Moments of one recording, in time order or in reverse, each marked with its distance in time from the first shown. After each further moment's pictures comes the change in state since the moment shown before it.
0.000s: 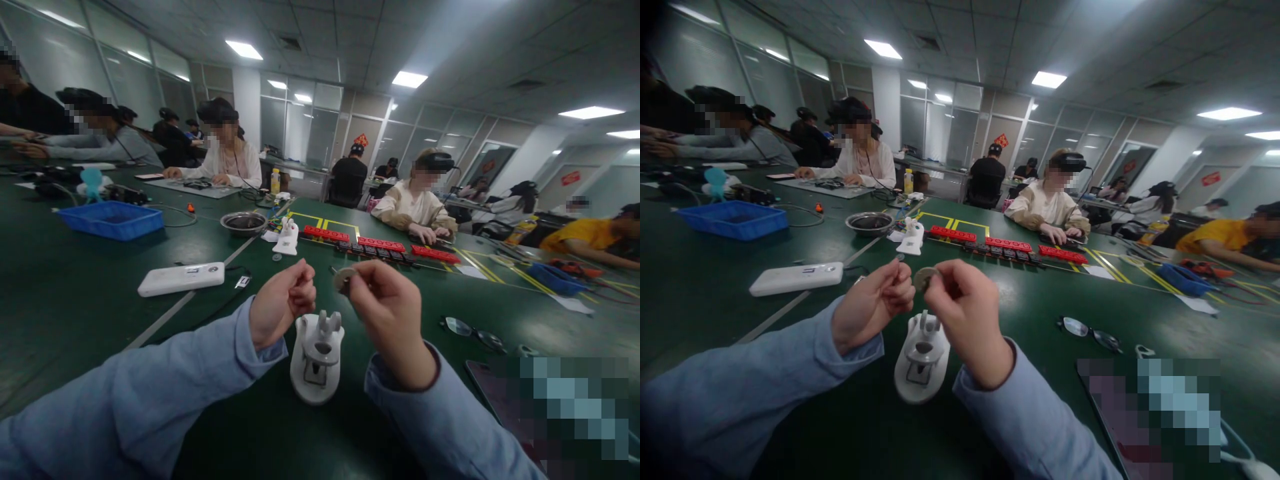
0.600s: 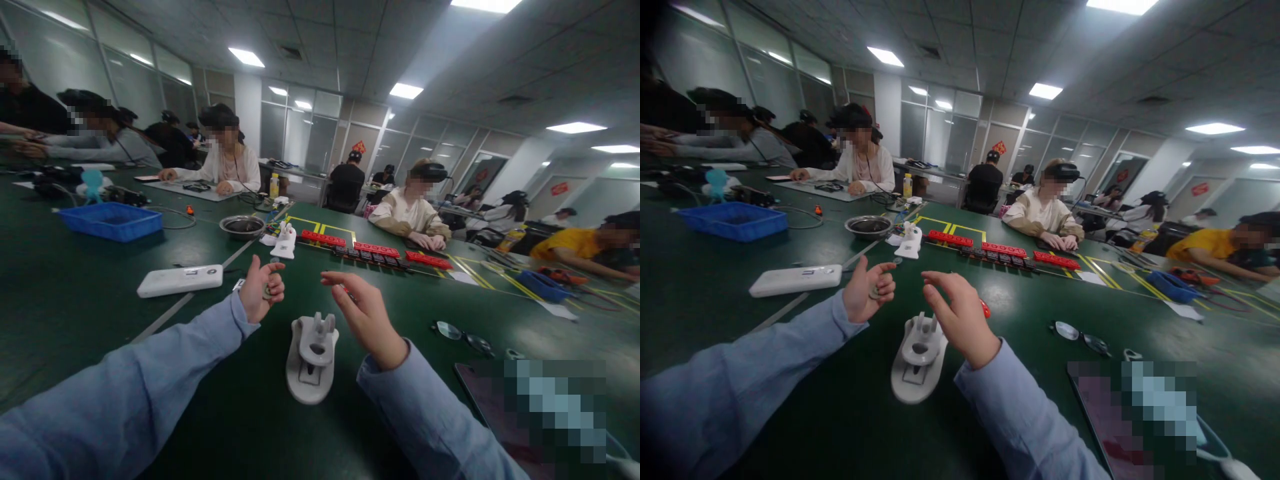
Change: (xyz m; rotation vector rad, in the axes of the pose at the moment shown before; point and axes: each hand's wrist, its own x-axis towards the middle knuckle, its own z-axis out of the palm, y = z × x) left_hand 0.031 -0.022 -0.061 0.032 0.144 0.040; right_hand -0.005 0.031 0.002 -0.083 -0.330 -0.074
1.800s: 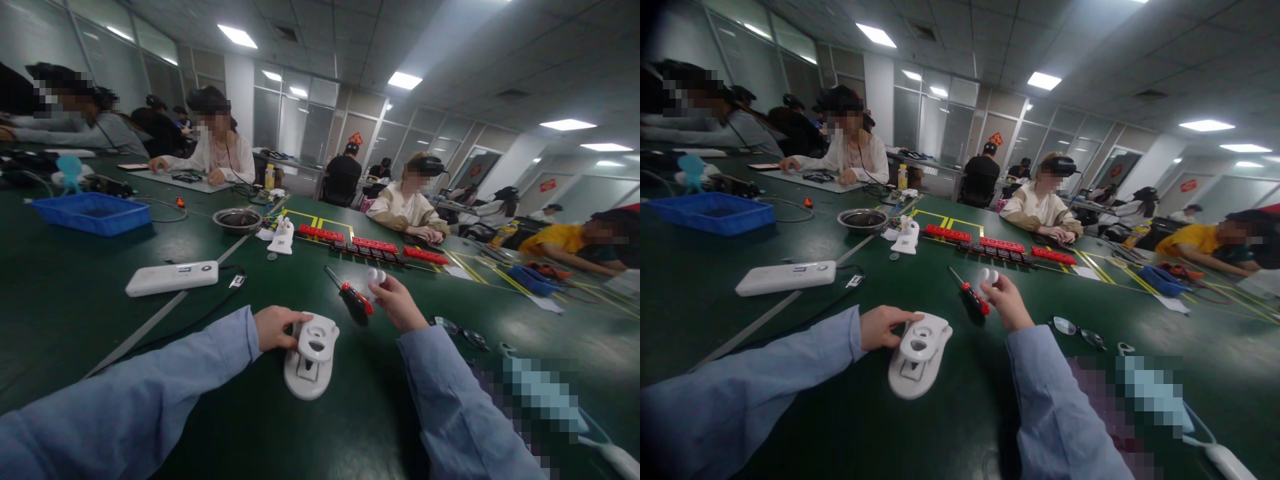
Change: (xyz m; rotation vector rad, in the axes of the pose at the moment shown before) left_hand -0.013 -0.057 -0.029 0.932 -0.327 0.301; right_hand -0.023 0.108 -0.022 0.322 0.164 0.748
